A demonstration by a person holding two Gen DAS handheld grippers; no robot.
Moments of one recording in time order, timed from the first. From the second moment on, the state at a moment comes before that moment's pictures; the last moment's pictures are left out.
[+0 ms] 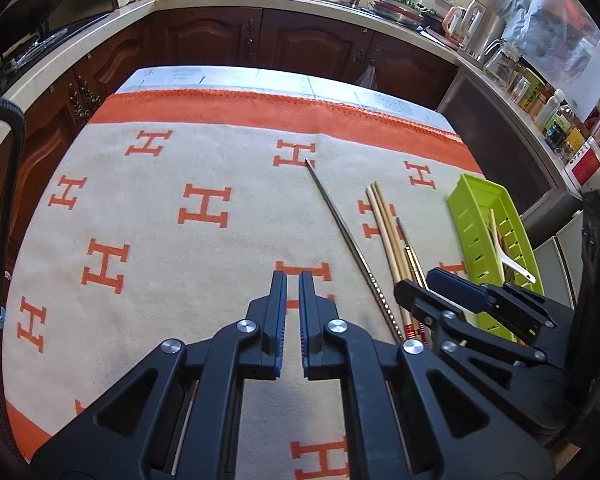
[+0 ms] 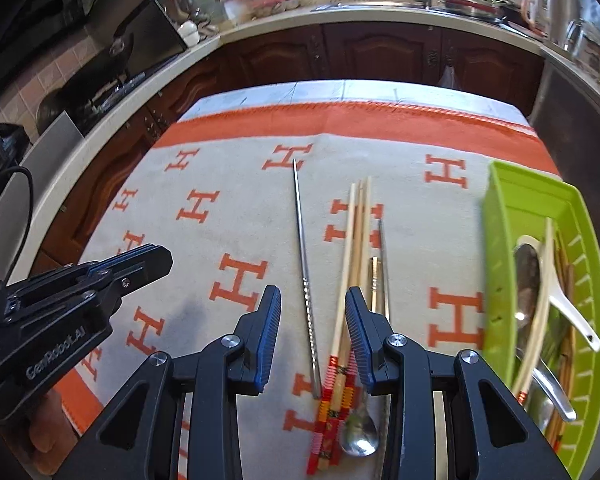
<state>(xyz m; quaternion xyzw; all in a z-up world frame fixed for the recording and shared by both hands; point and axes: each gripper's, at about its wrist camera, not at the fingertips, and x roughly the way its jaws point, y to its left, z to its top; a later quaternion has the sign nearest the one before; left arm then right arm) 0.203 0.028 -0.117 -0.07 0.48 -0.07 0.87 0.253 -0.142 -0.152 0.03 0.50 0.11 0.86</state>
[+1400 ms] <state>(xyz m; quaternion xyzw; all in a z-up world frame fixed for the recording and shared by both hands) 0.203 -0.022 -0.119 -0.02 0.49 -0.09 0.87 0.209 -0.232 -0.108 0.14 0.43 0.05 0.89</state>
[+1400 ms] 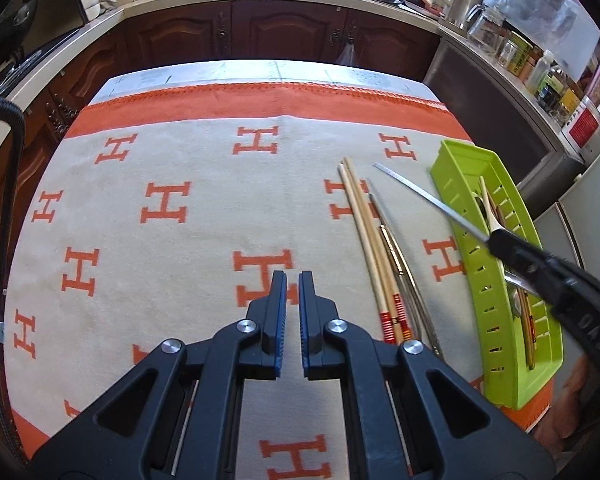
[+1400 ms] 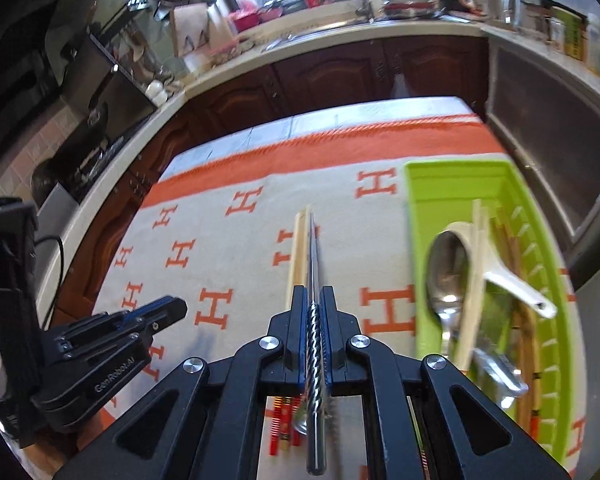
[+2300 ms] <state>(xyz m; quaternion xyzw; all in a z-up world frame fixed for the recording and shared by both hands) 0.216 -0.076 -0.153 -0.03 0.53 -0.18 0.83 0.127 -0.349 -0.092 0.14 0.39 -0.03 0.91</state>
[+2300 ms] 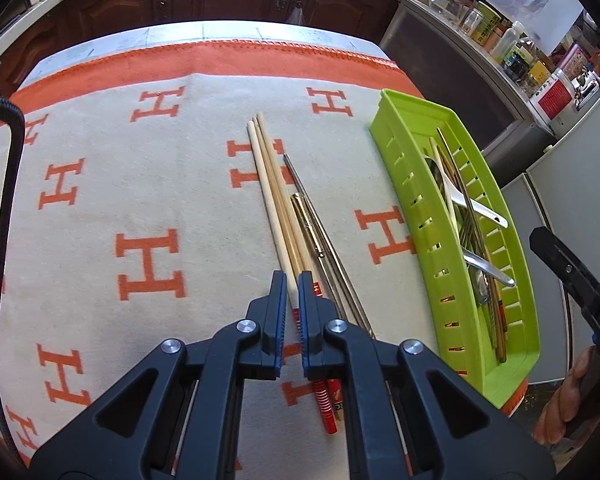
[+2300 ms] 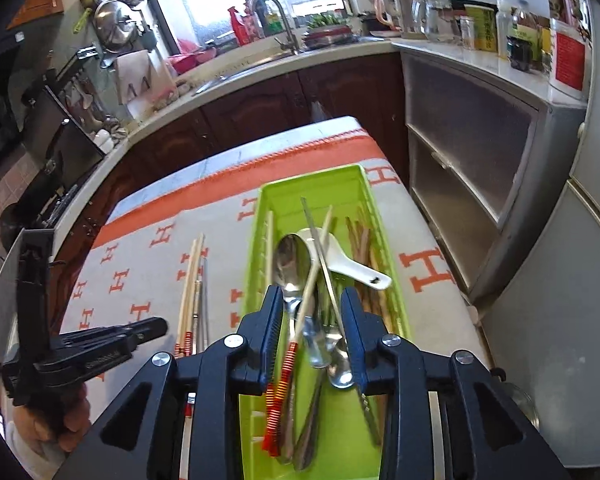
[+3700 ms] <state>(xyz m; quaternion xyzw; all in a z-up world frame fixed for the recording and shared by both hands) 0.222 -0.066 -0.168 -0.03 0.52 -0.12 0.85 0.160 -0.236 -0.117 0.09 0.43 0.08 0.89</state>
